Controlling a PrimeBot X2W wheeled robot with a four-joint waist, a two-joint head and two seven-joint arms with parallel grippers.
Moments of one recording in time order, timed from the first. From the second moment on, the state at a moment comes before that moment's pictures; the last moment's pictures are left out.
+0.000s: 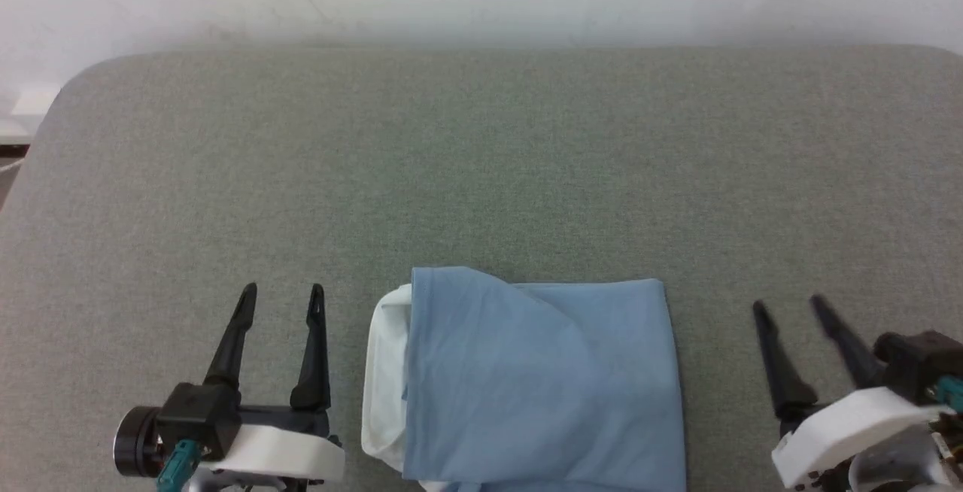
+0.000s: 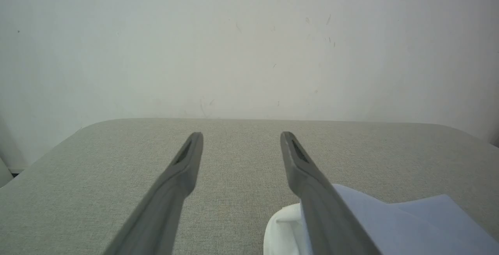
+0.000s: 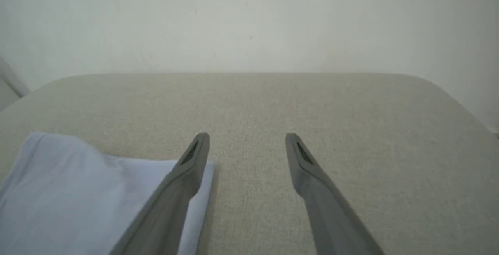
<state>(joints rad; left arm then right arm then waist) 0.05 0.05 0.00 -0.04 -0.09 -0.06 -0.26 0.09 -0.11 -0.04 -0.11 0.20 0.13 0.05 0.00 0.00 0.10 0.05</state>
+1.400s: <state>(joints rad) -0.05 0.05 -0.12 -0.01 -0.12 -0.07 -0.26 -0.28 -0.46 0.41 0.14 0.47 0.13 0.50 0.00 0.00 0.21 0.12</state>
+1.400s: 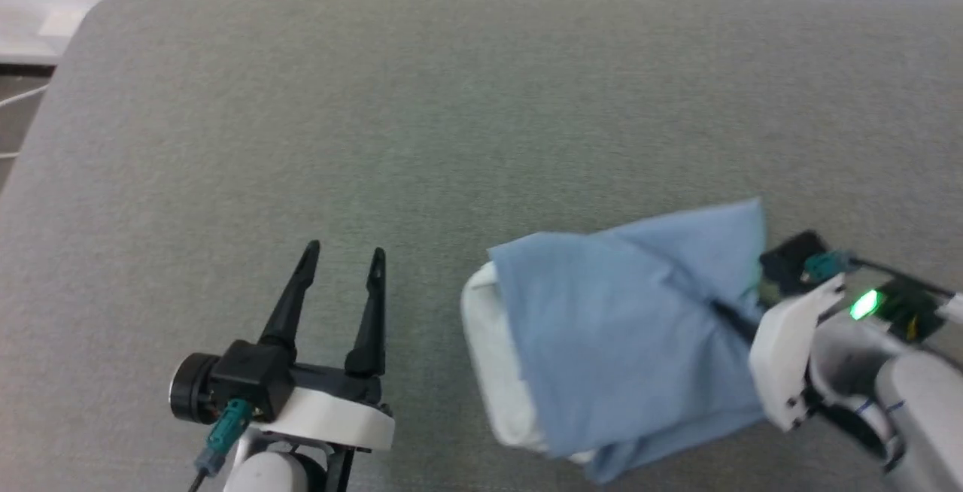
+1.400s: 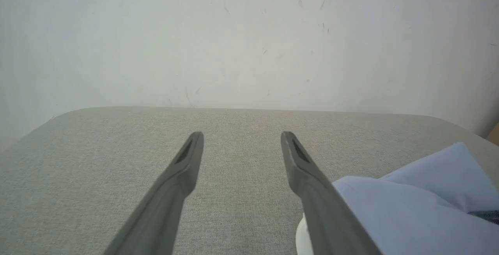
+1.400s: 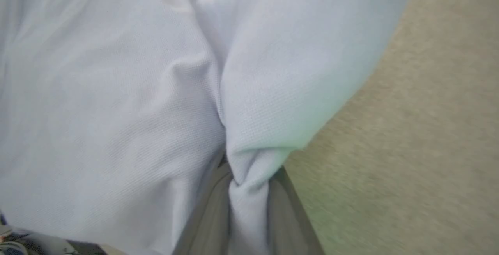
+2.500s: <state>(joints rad) -0.28 0.05 -0.18 -0.11 -0.11 -0.11 -0.26 -0.60 -0.89 0.16 0.54 0.17 0.13 0.32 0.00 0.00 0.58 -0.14</state>
